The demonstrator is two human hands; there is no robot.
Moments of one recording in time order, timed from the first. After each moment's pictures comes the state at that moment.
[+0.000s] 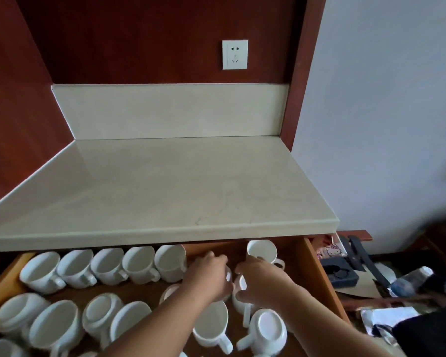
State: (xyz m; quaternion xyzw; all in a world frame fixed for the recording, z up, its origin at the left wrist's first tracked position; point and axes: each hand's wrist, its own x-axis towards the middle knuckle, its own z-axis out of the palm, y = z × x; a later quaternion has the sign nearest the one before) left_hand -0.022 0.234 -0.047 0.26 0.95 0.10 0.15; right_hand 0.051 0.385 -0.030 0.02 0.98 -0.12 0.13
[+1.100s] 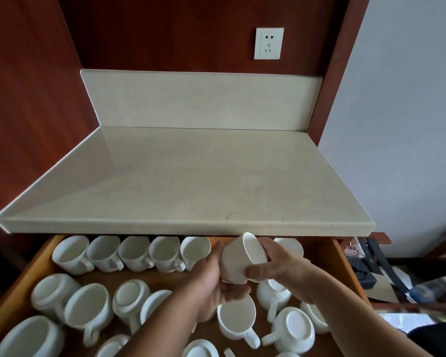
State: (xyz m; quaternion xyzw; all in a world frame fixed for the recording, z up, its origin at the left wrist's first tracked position) left_hand 0.001 0.181 0.004 -0.17 0.57 0.71 0.38; right_hand 0.045 0.361 0.020 0.03 0.75 -0.64 0.15
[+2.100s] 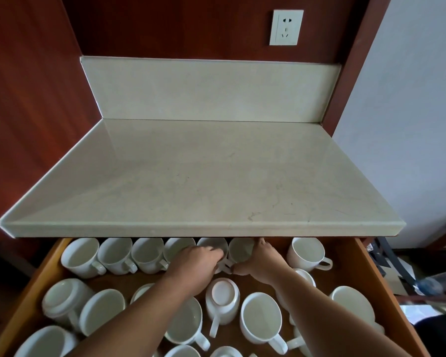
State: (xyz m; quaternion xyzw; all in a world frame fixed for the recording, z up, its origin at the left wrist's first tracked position) left_hand -0.084 0.106 -0.052 0.39 0.92 0.03 0.02; right_hand -0.036 0.297 -0.050 0.23 0.91 -0.31 0.15
